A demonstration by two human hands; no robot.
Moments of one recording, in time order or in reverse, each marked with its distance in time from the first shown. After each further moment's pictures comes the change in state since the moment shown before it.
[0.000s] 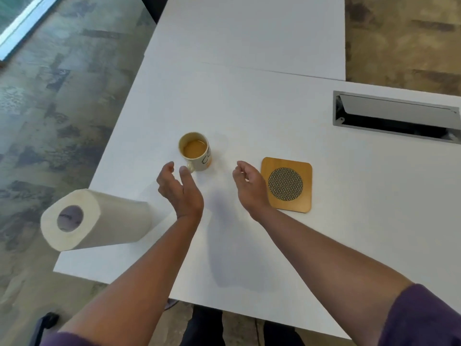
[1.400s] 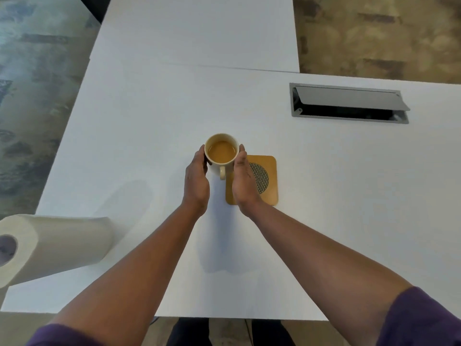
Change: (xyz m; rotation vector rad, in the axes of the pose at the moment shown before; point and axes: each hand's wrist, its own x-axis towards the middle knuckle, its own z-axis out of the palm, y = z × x) left_hand -0.038 0.046 0.075 -0.309 -0.737 -0.105; right_hand -0.005 -0.012 -0.054 0.247 0.075 0.017
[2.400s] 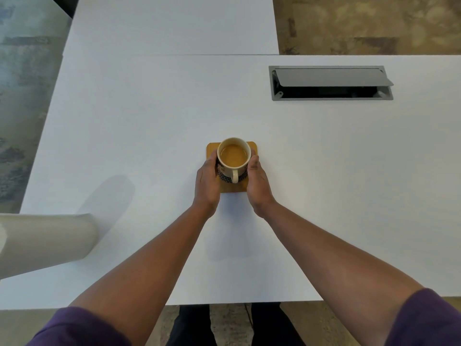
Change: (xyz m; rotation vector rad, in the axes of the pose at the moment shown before) left_hand -0.029 -0.040 0.059 0.114 -0.071 -0.068; right_hand -0.017 0.037 -0.084 -0.029 0.040 0.053
